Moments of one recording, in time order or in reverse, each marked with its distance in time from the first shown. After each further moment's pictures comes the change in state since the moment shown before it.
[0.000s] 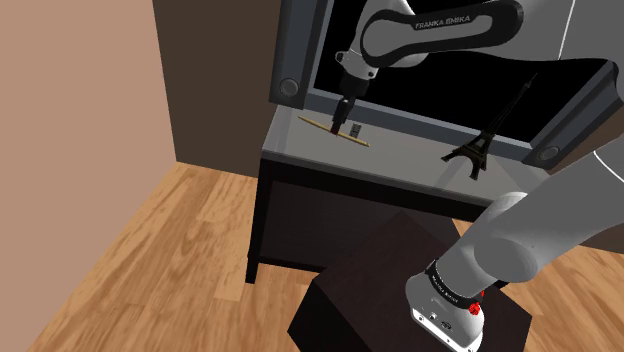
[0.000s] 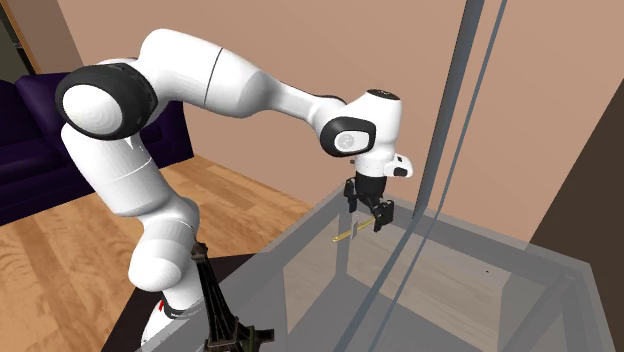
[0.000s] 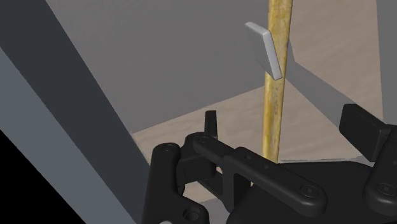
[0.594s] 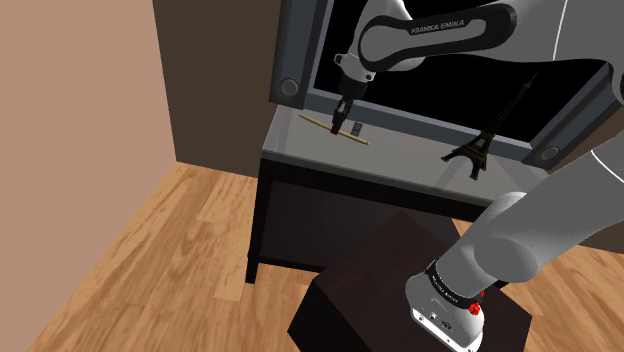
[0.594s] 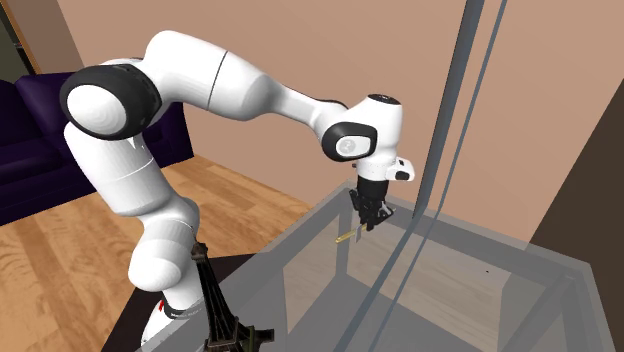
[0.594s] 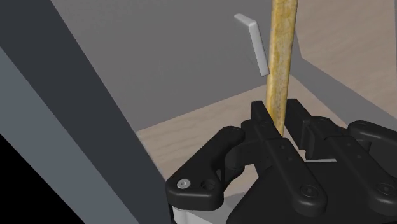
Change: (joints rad) arm -0.003 0.017 -0.004 -0.008 -0.006 0.040 0.003
